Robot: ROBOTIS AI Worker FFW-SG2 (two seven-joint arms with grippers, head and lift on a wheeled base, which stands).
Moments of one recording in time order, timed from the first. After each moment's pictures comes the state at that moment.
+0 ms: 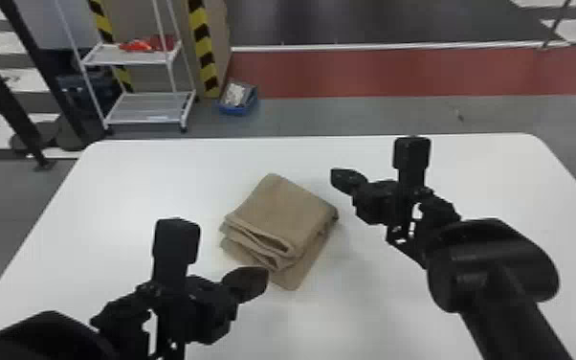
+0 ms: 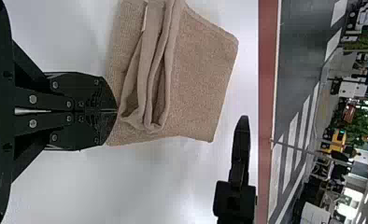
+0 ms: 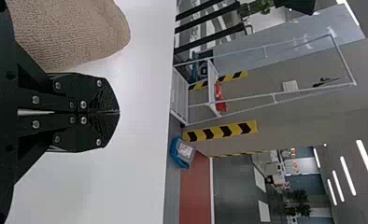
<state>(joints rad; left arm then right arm) 0.32 0.31 -0.10 -2.29 0.37 0.97 -0.17 -0.24 -0.04 0.19 -1.41 -0.19 0.41 0.31</state>
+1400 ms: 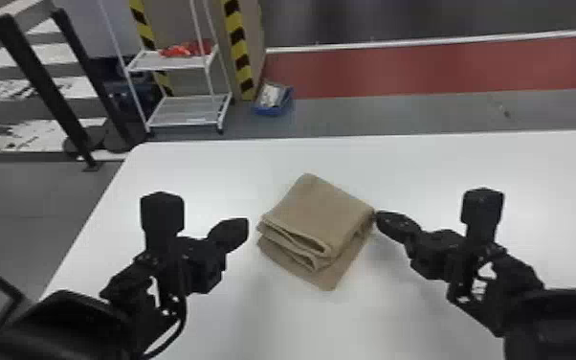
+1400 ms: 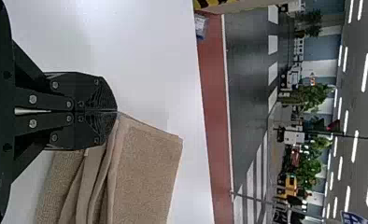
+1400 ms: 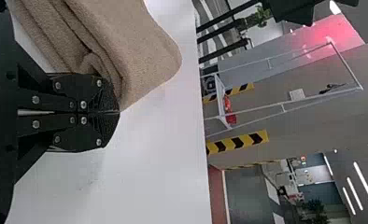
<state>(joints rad) 0.30 0.33 0.02 -2.15 0.30 0.68 -0.13 -0.04 -0.09 0.17 -1.54 -0.25 0.39 0.39</state>
